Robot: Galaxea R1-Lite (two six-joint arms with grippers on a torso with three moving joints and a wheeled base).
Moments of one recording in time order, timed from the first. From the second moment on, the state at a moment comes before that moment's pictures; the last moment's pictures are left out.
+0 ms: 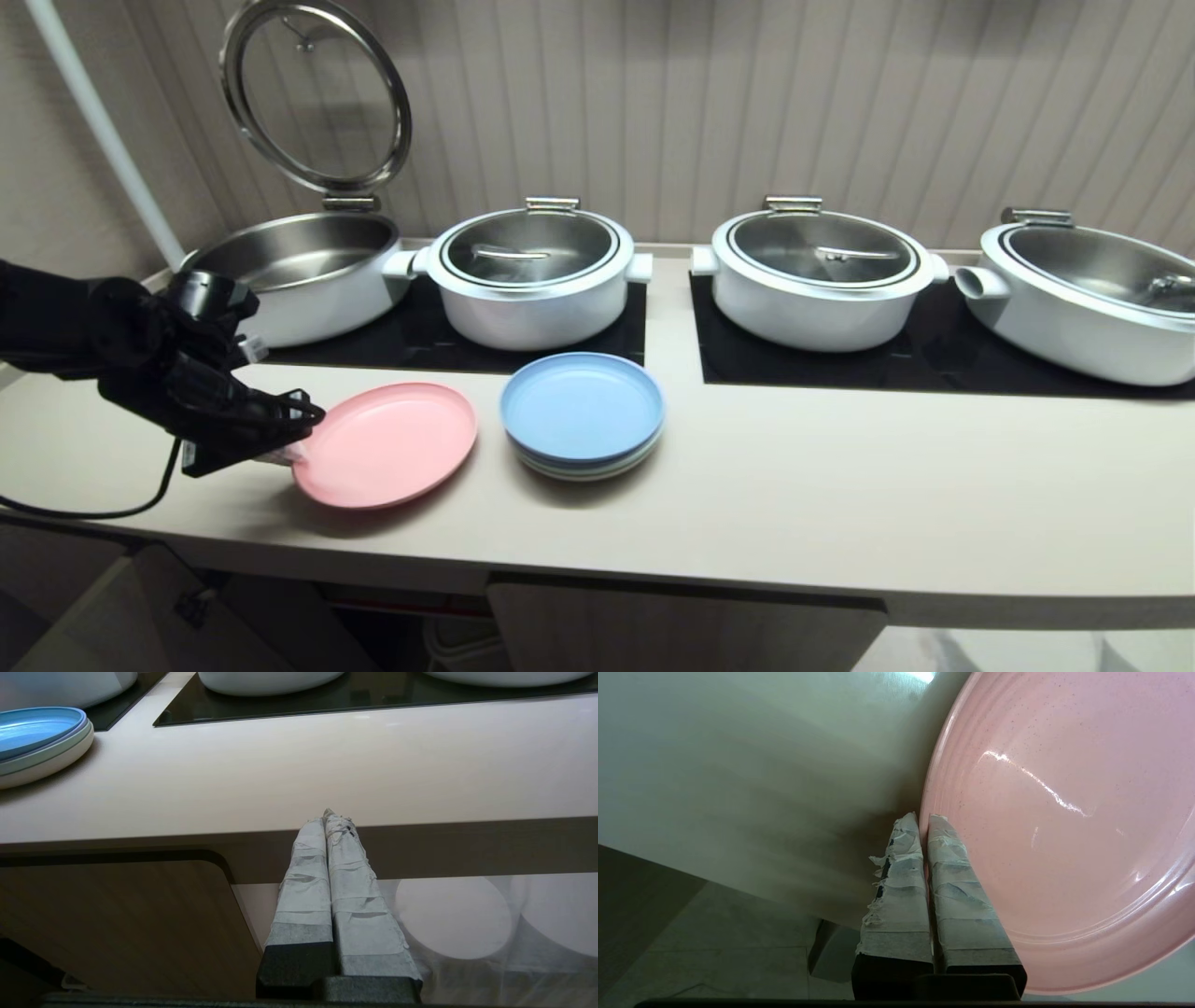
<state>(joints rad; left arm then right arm) 0.14 1.95 -1.29 0.47 -0.06 -0.29 0.00 0.00 0.00 -0.01 -0.06 0.09</state>
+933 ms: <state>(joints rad) 0.22 1.80 -1.09 0.47 -0.17 -0.36 0.00 0.00 0.00 -0.01 -0.06 0.09</state>
